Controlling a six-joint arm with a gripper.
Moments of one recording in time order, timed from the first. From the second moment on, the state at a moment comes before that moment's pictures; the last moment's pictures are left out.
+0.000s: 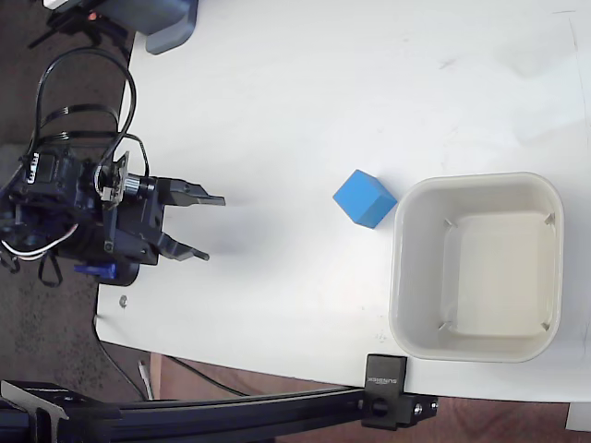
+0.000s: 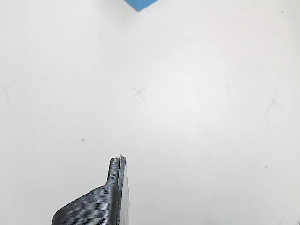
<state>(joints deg) -6.8 173.6 172.9 45.6 8.5 4.0</state>
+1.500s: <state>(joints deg) -17.0 103.8 119.7 32.9 30.7 40.9</state>
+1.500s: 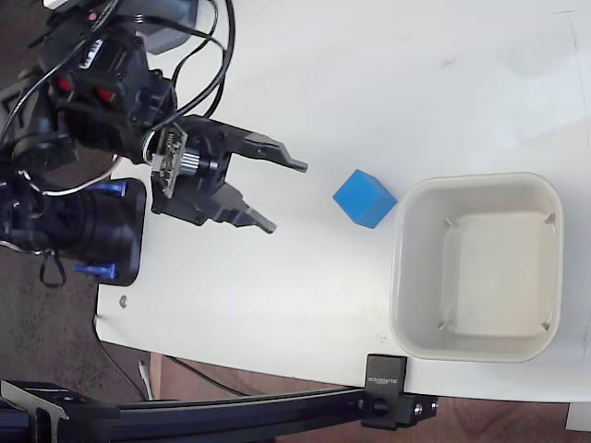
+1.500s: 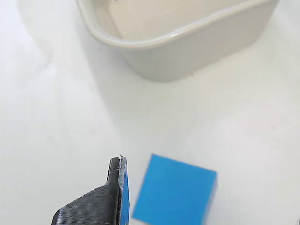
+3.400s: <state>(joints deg) -16.8 79.4 108.5 26.7 32.3 54.5</state>
